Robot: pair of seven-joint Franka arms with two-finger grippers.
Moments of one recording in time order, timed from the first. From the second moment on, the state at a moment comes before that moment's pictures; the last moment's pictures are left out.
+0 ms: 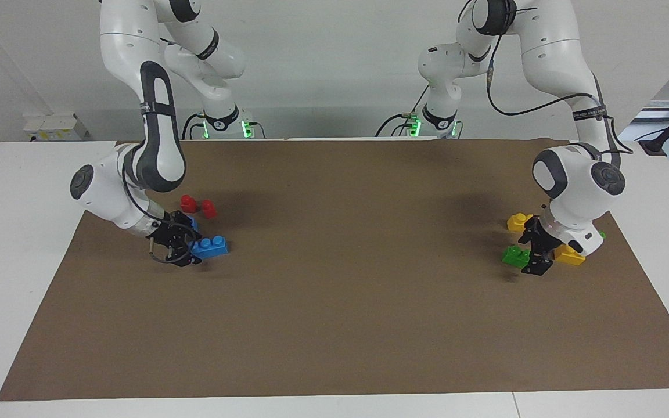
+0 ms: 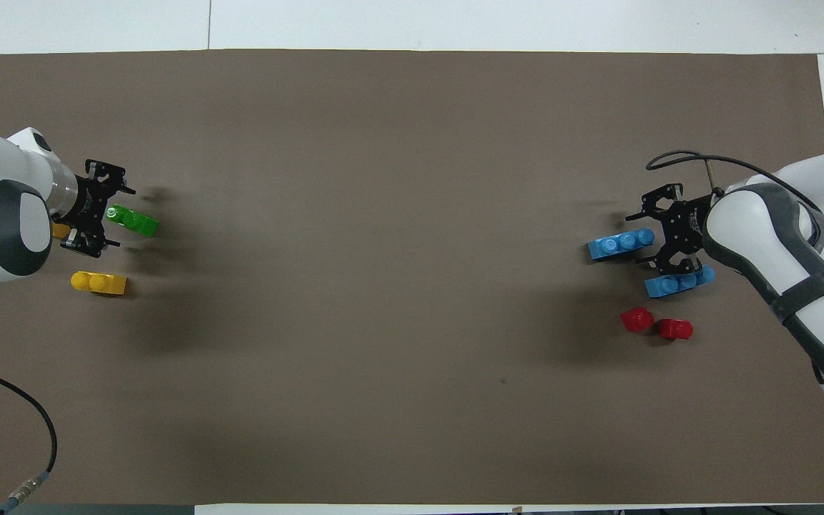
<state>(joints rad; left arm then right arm) 0.09 0.38 -0.01 -1.87 -0.05 2.25 -1.15 -0.14 0.31 0.04 -2.02 0.46 2.19 1.01</state>
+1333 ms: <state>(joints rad) 0.08 0.37 -0.01 -1.85 -0.02 2.25 -1.14 -0.09 0.26 0.06 -1.78 0.47 1.92 1.12</state>
